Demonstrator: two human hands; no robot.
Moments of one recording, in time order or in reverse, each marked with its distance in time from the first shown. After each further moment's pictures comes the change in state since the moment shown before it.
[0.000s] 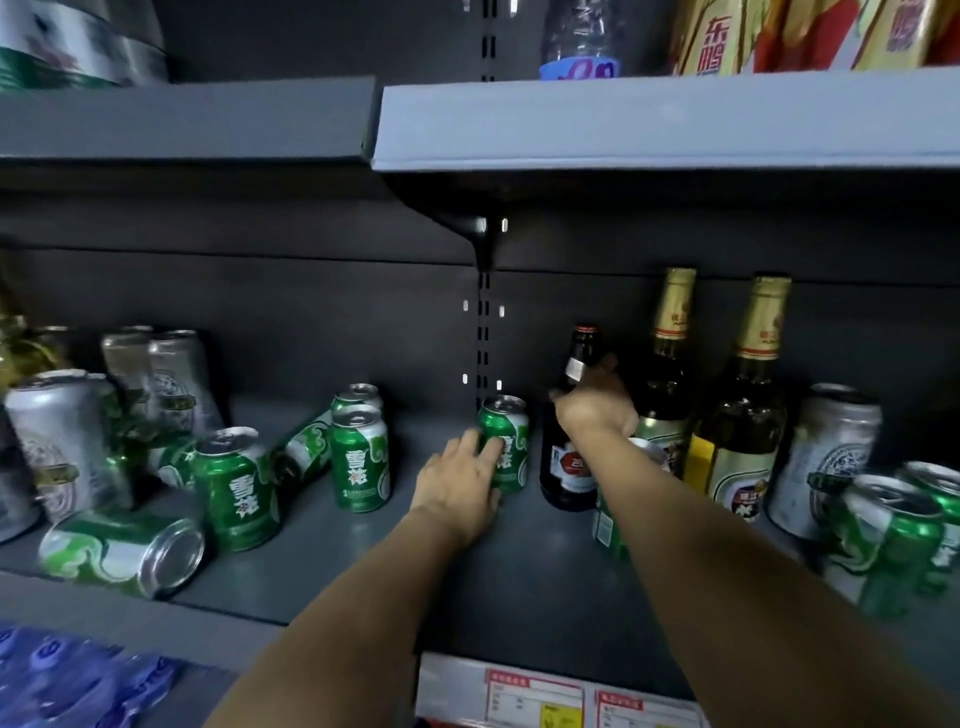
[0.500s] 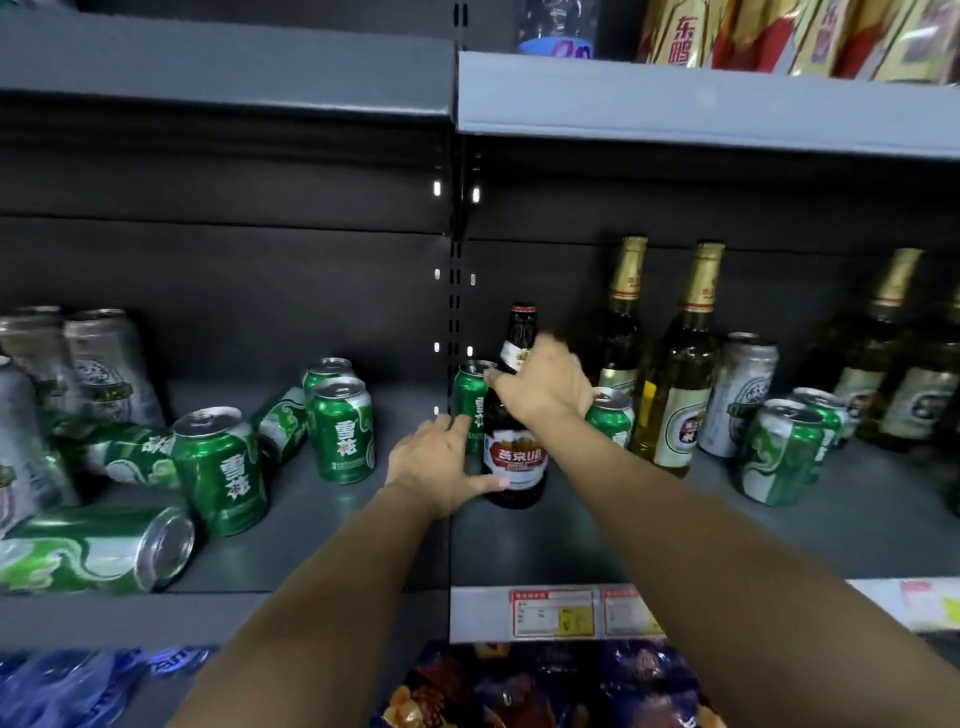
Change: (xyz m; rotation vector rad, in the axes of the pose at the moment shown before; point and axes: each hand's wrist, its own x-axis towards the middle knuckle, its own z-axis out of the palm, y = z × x) left_hand -0.026 -0.027 -0.004 -0.210 -0.047 0.098; right_hand -0.085 -0.031 -0.002 -0.069 0.179 -0.083
